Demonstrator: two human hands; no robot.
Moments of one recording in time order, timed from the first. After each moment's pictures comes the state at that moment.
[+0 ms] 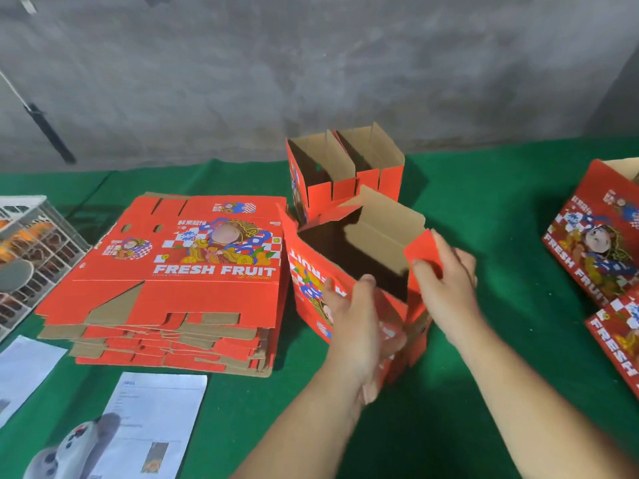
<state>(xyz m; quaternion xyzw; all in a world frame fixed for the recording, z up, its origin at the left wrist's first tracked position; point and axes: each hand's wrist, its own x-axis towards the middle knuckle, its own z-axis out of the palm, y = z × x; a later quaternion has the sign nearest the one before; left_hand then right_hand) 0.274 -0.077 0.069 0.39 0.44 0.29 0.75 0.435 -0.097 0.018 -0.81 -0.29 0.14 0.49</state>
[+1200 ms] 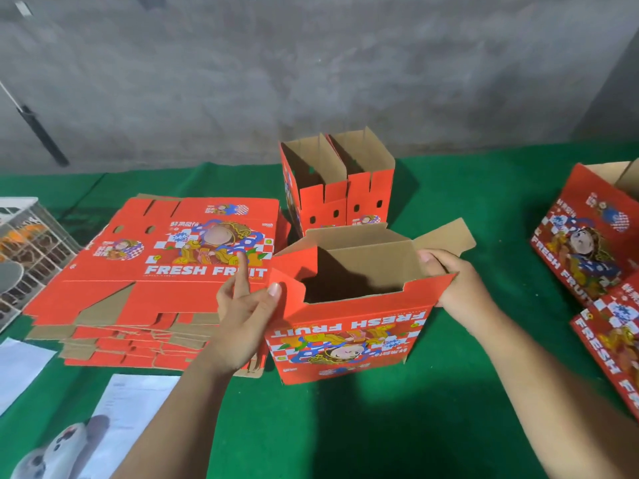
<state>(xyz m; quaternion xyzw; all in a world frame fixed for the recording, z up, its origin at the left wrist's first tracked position) 0.155 0.022 0.032 0.79 0.42 0.20 0.39 0.478 -0.117 0.018 -0.75 -0.35 0.21 0.52</state>
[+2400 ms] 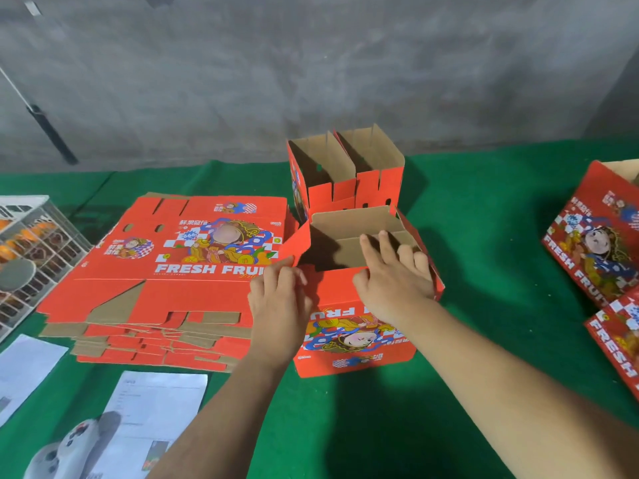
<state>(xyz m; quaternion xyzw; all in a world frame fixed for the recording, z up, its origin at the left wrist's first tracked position) 0.203 0.023 0.001 0.83 0.43 0.32 0.14 0.398 -0.042 0.019 -0.86 -0.51 -0.05 0.03</state>
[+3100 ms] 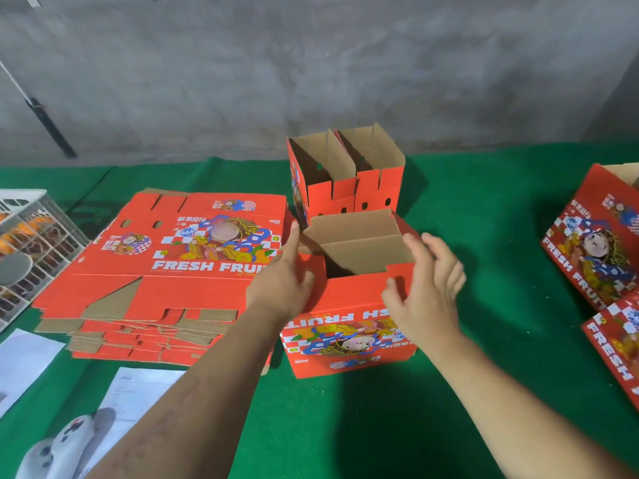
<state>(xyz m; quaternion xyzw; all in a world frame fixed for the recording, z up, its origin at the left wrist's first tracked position) 0.222 0.064 0.028 0.85 0.45 0.17 0.19 0.416 -0.090 -0.007 -0.76 -0.48 -0.17 0.39</state>
